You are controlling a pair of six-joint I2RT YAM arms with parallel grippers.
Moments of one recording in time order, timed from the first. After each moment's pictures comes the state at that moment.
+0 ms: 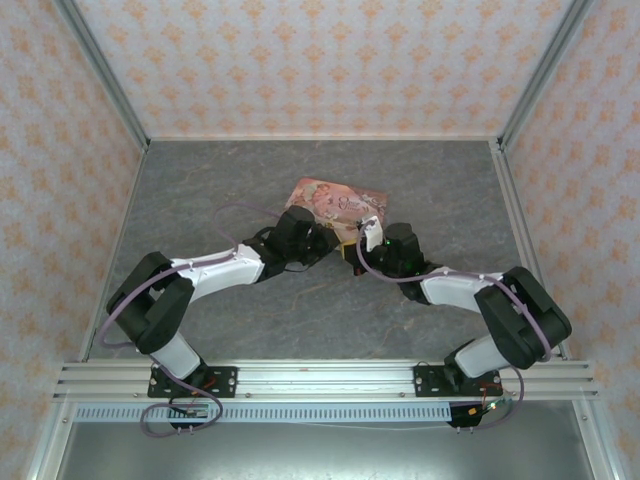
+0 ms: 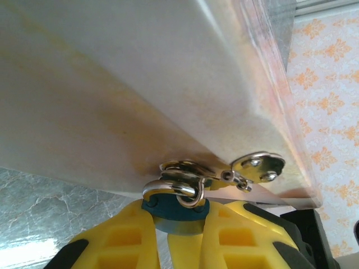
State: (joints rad) left arm -0.67 1.63 0.91 0.08 0.16 -1.23; right arm 0.55 1.47 0.52 0.52 -0.37 0.24
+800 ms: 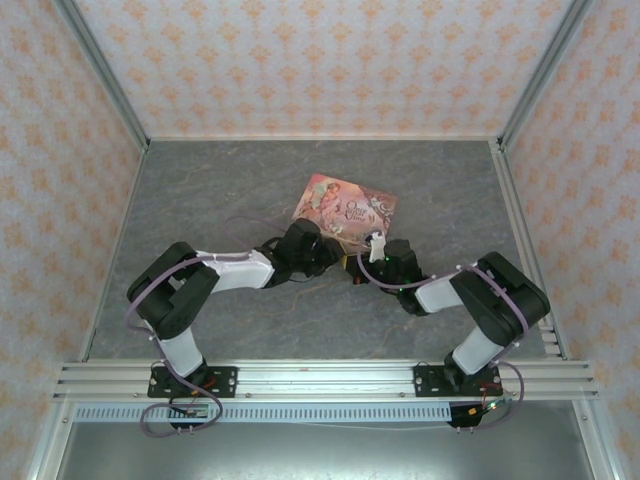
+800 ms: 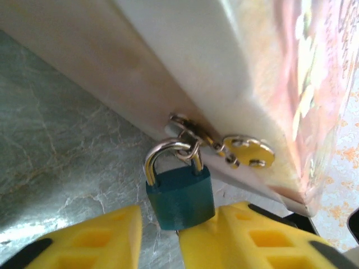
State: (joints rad) left arm -0.69 1.74 0.85 0.19 0.19 -1.26; right arm 0.56 1.62 0.39 0.78 -0.33 0.51
